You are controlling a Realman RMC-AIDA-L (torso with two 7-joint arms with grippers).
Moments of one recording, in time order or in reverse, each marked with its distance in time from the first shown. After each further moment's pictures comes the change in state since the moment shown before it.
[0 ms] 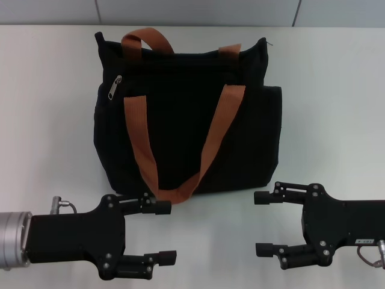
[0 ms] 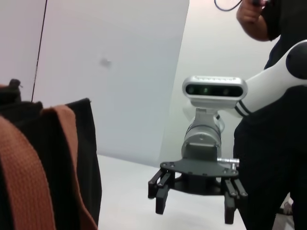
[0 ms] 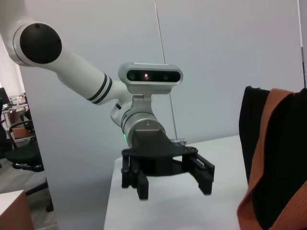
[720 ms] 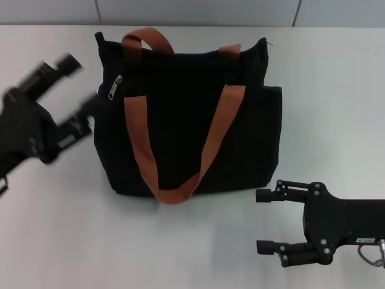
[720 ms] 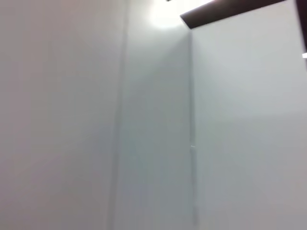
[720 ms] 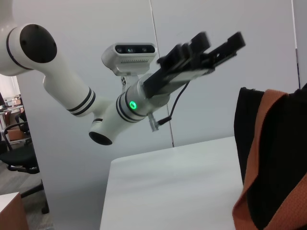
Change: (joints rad) left arm 0.031 -0.019 -0.362 -0.108 -0.334 0.133 0.111; right arm -0.005 0.000 0.007 0.000 0.002 0.003 0.000
